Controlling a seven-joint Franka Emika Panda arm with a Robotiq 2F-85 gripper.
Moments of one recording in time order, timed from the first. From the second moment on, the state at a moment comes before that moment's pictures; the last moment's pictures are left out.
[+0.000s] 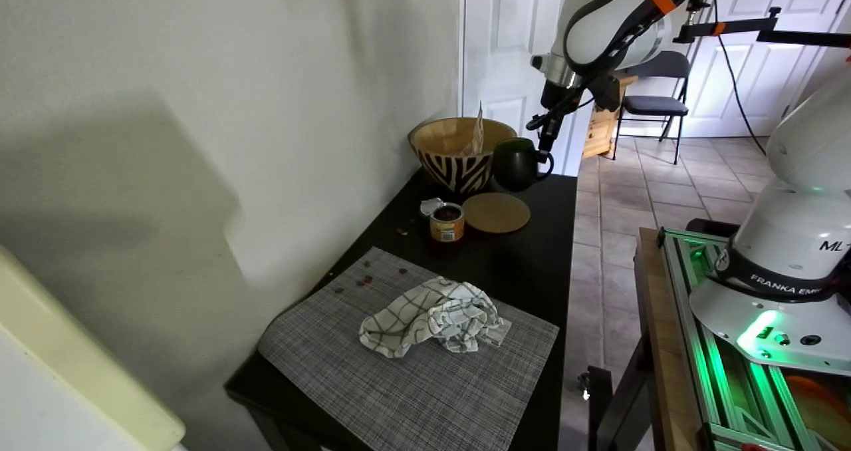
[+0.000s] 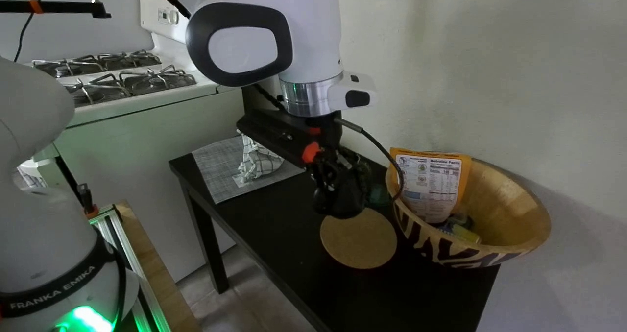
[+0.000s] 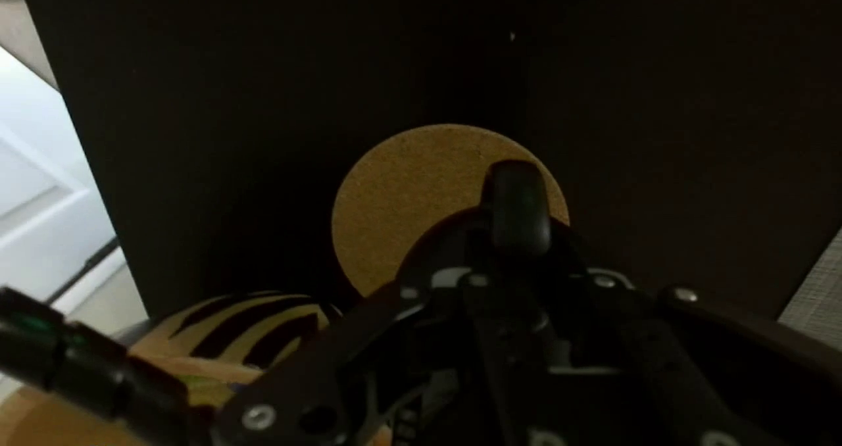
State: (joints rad) arm -0.66 -0.34 0.20 -2.76 0.10 2.59 -0.53
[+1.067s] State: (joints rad) arm -0.41 0.01 -0.07 -2.76 -0.24 3.00 0.10
